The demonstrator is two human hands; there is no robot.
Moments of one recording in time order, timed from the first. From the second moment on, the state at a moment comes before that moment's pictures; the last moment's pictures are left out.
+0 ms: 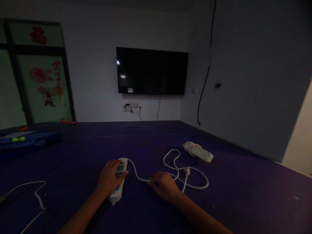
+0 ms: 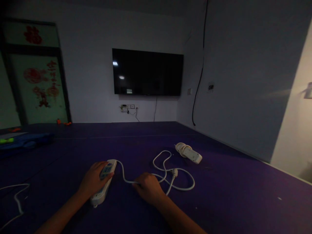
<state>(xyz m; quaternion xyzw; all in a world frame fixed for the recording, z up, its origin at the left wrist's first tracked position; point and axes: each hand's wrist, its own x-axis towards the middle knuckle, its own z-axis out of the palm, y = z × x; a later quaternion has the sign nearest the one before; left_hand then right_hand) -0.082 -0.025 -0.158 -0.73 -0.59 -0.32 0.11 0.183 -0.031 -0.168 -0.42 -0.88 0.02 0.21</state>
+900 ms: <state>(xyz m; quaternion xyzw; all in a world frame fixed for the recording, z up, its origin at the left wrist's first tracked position) -0.087 -0.013 -0.181 -0.74 -0.58 -0.34 -0.06 0.182 -0.034 -0.165 -0.41 -0.88 0.04 0.23</state>
